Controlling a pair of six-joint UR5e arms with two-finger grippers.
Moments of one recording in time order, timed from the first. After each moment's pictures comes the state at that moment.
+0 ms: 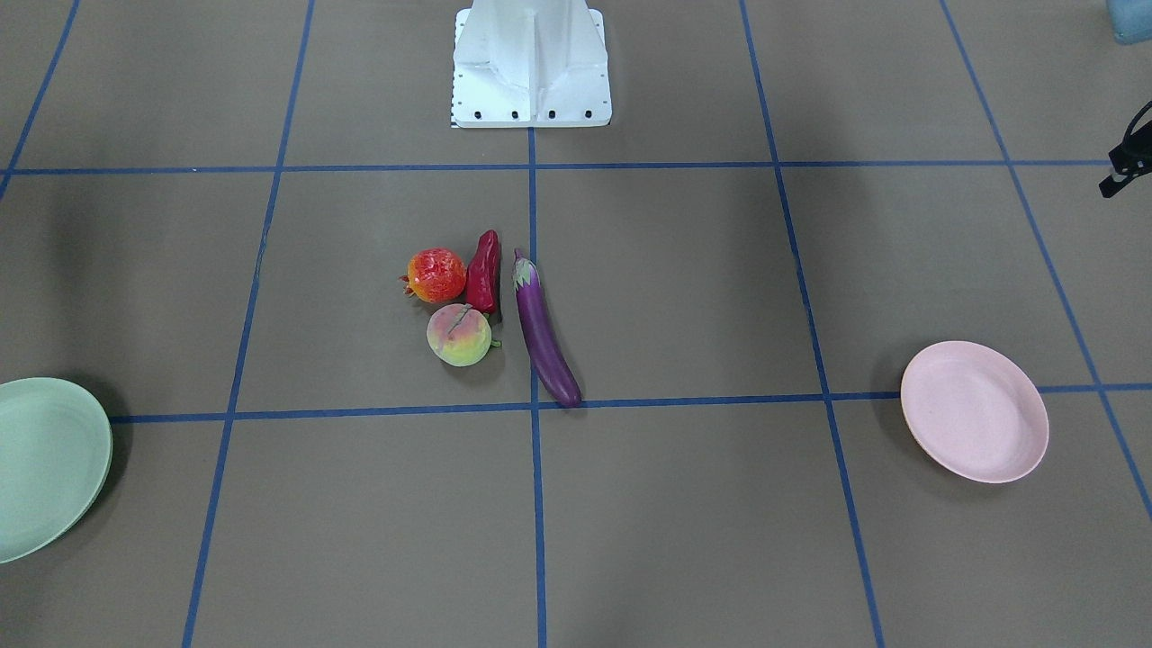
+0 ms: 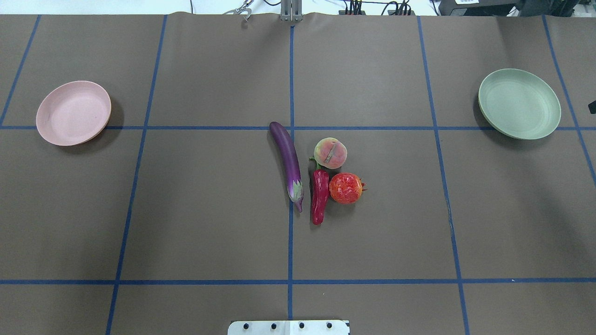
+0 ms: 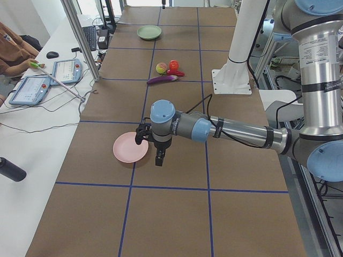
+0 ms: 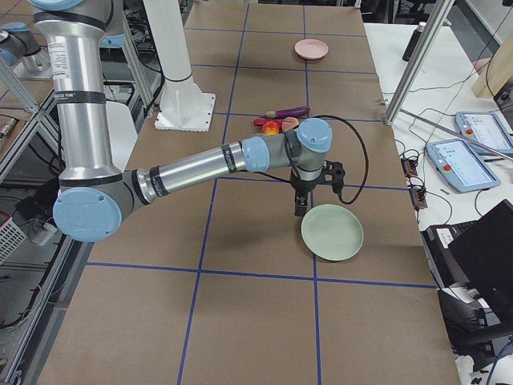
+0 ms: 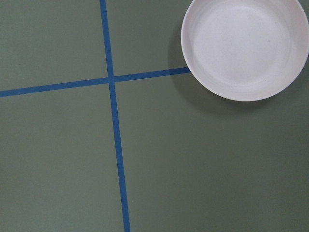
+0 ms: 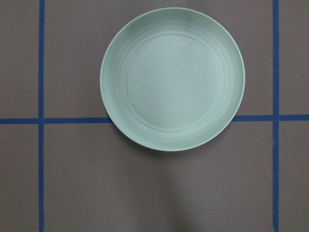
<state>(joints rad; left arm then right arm) -1.42 -1.39 -1.91 -1.67 -2.37 -0.17 1.41 -1.51 1.85 -1.72 2.40 0.29</state>
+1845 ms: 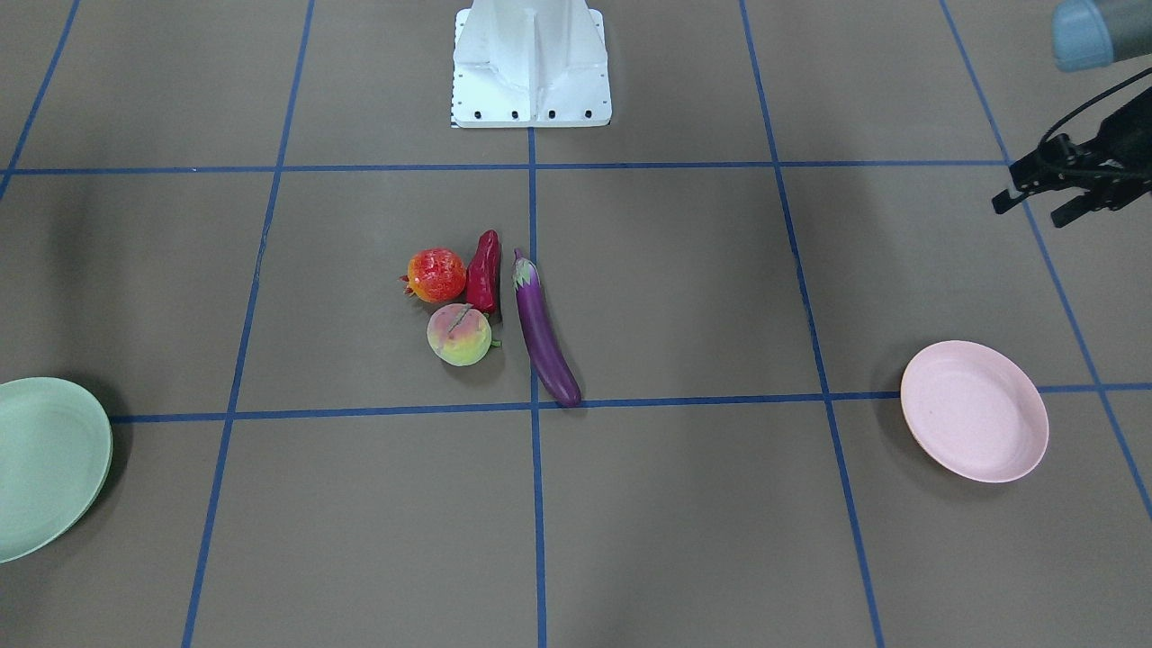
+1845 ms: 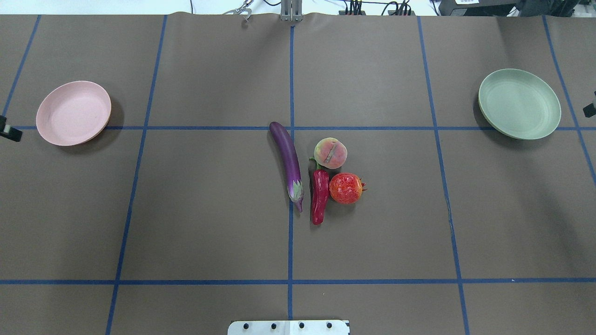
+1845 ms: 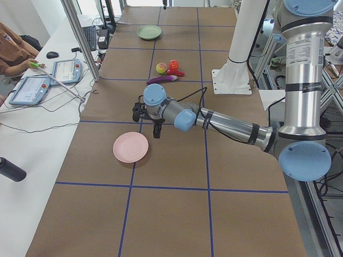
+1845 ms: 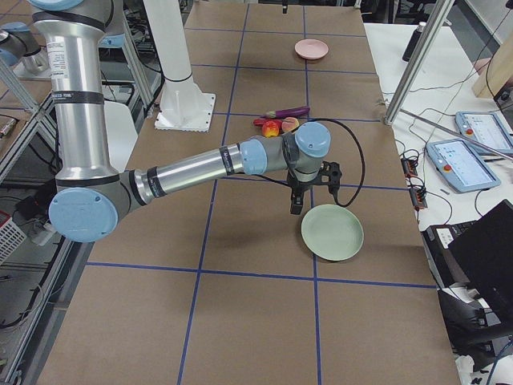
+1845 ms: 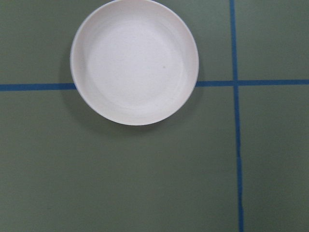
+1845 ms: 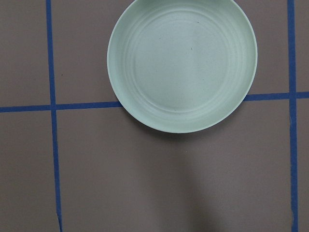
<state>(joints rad) -1.19 -1.59 -1.89 -1.86 -2.53 -0.70 1.40 -1.52 1.84 -1.71 2.48 0.30</state>
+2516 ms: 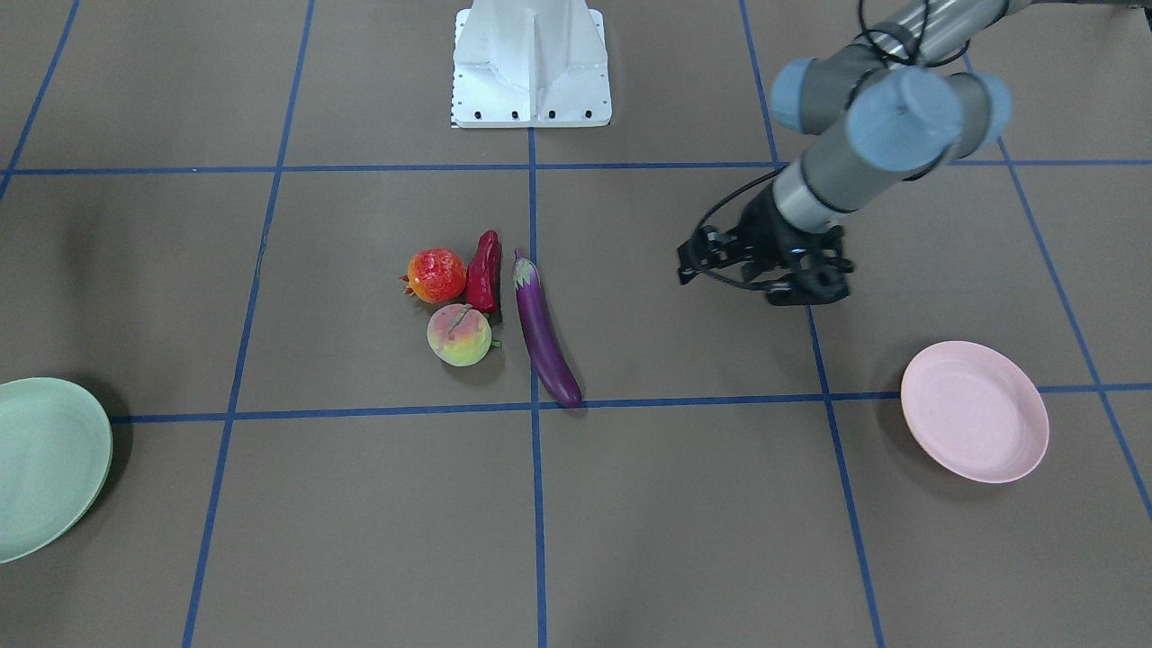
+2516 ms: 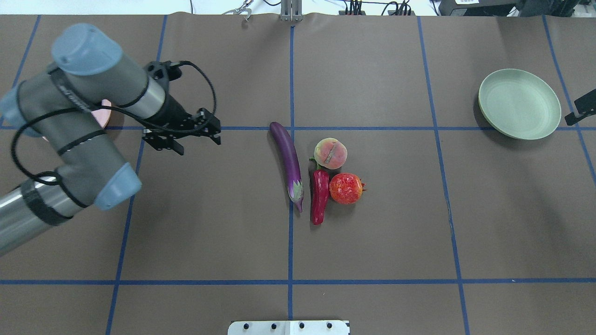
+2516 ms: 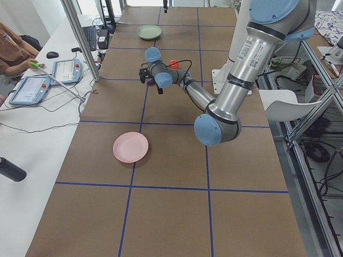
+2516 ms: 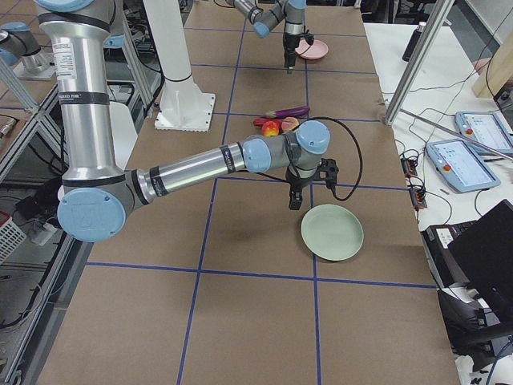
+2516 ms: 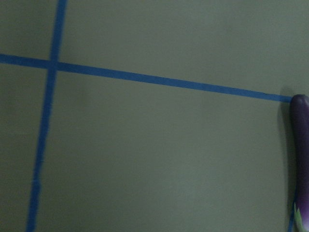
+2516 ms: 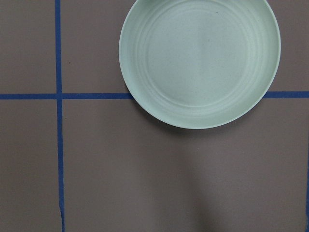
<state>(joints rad) -0.74 -2.17 -1.58 -1.88 -2.25 -1.32 1.33 -1.51 1.84 -1.69 2.47 0.30</state>
